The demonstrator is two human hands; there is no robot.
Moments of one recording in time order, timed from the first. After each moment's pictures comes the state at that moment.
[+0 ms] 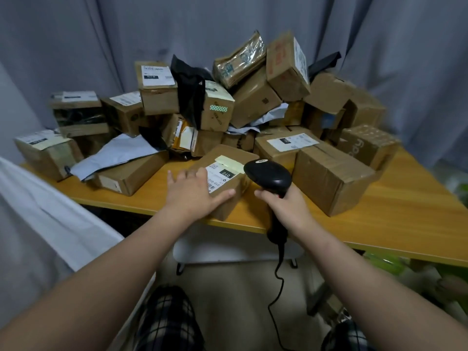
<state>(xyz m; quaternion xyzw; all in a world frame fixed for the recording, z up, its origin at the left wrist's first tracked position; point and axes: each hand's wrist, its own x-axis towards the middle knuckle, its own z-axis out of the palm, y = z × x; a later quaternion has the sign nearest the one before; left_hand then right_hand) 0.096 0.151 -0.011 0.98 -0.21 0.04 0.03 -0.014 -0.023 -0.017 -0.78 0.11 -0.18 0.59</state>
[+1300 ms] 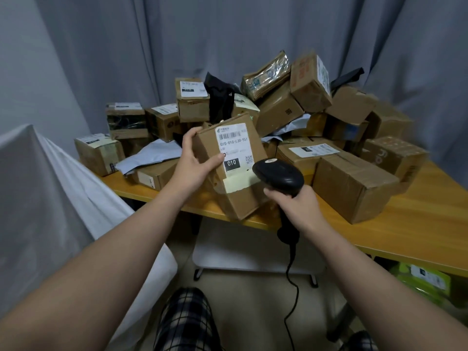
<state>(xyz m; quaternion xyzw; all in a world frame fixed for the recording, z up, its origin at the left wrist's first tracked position) 0.101 0.197 0.013 0.72 -0.21 0.05 0.66 -0.027 0.001 -0.008 -0.78 0.05 -0.21 0.59</state>
